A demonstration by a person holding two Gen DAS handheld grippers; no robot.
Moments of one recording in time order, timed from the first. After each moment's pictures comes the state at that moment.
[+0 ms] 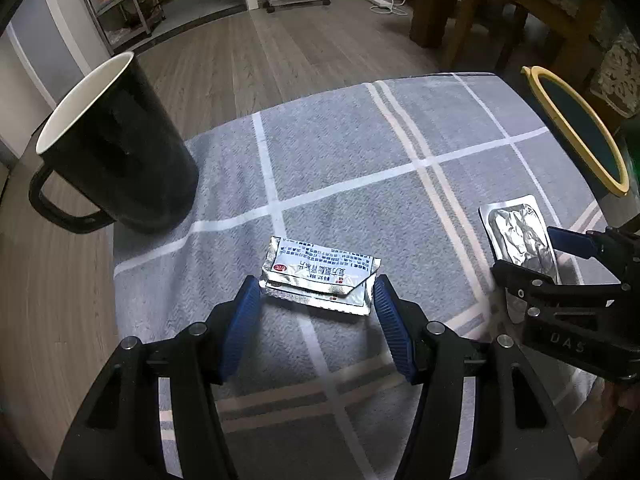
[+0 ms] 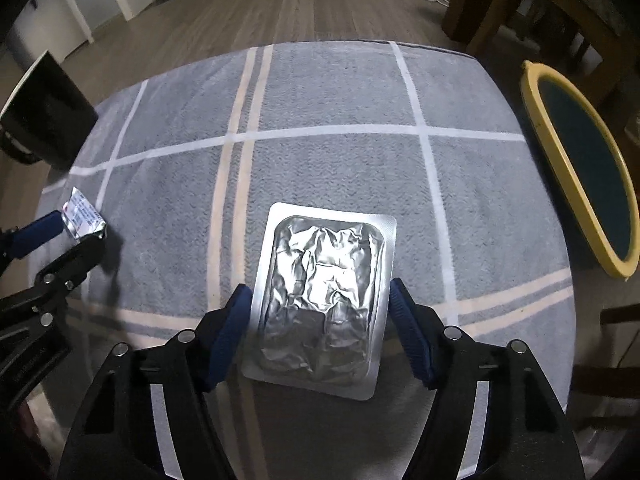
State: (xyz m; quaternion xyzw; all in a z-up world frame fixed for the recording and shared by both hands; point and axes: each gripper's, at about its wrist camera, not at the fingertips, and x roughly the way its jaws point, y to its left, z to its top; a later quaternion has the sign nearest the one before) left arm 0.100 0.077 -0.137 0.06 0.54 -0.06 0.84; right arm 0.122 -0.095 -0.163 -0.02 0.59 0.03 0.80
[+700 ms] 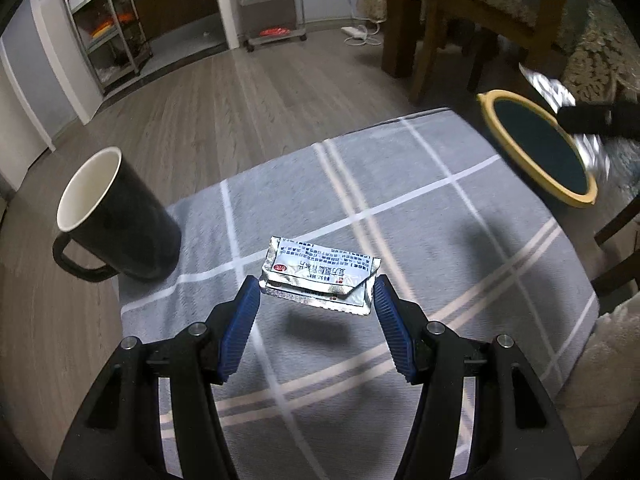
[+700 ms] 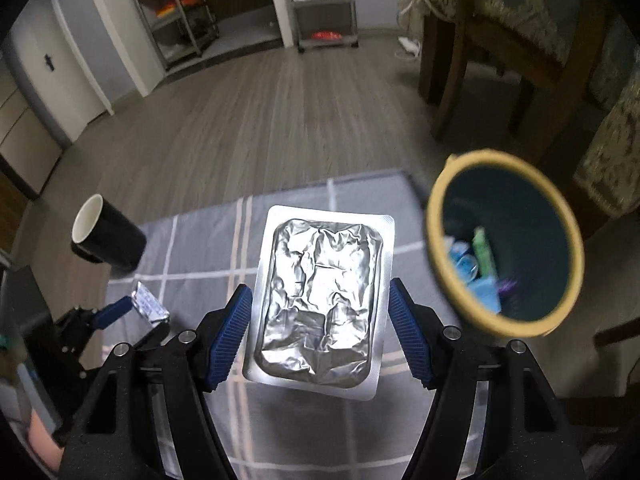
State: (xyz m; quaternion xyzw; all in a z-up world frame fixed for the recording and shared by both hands) left arm 0.085 0.034 -0.081 0.08 0.48 -0.09 0.87; right arm 0.131 -0.182 -0.012 0.01 0.49 0.06 0.87
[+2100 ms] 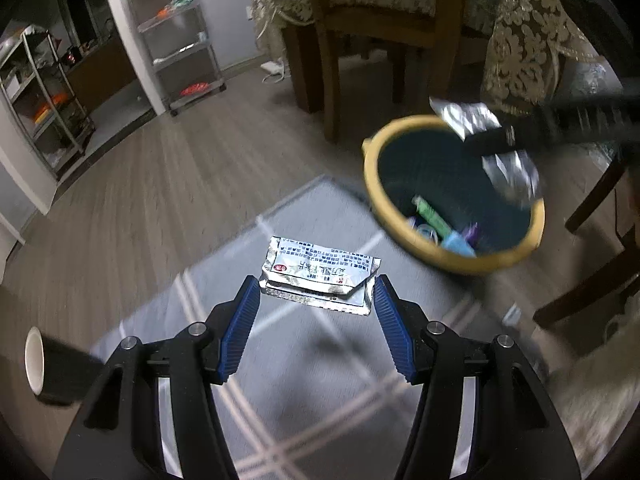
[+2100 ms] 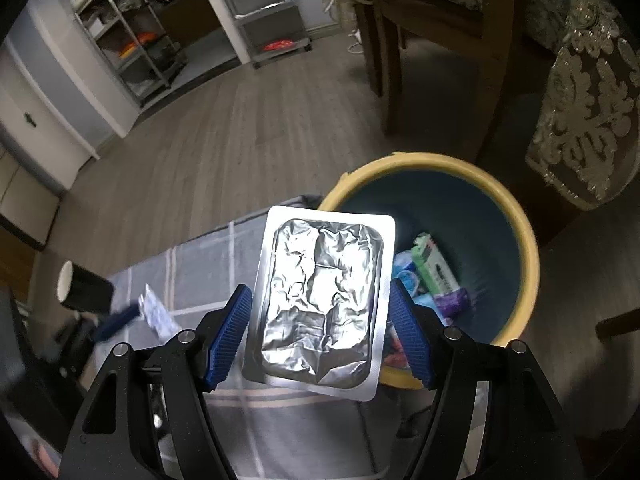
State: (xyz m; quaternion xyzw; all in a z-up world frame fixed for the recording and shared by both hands) left arm 0.141 -0.151 -0.043 0.16 0.43 -0.18 0.87; right arm 0.169 -0.326 -0.027 0.09 0.50 0.03 0.86
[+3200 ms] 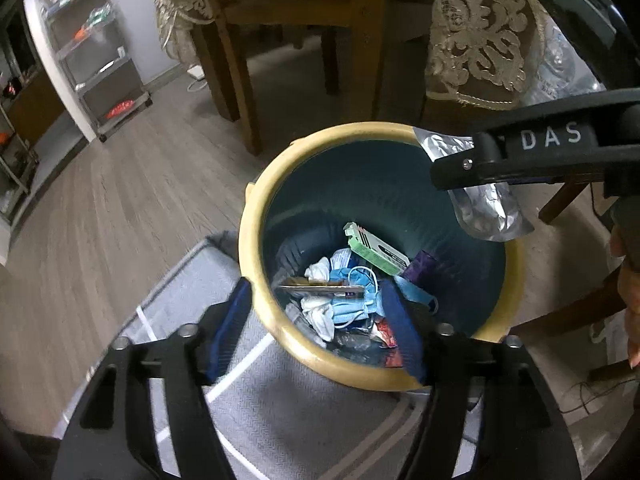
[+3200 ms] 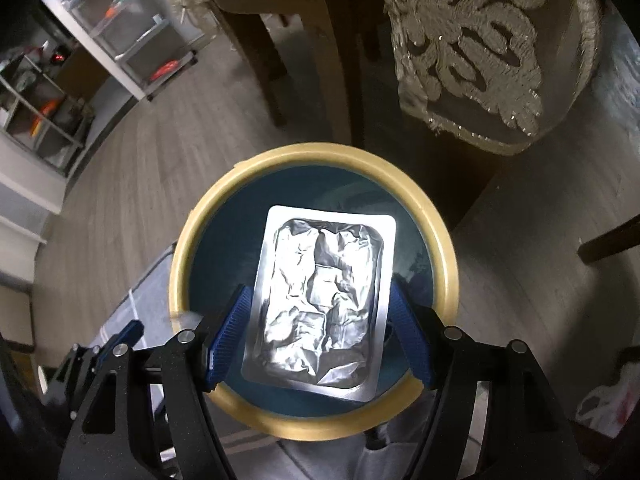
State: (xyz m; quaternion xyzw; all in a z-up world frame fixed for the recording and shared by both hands) left arm 0.197 -0.269 -0.087 0.18 0.45 -0.27 0.83; right arm 0.196 -0.437 -0.081 0.22 0.54 -0.11 0.81
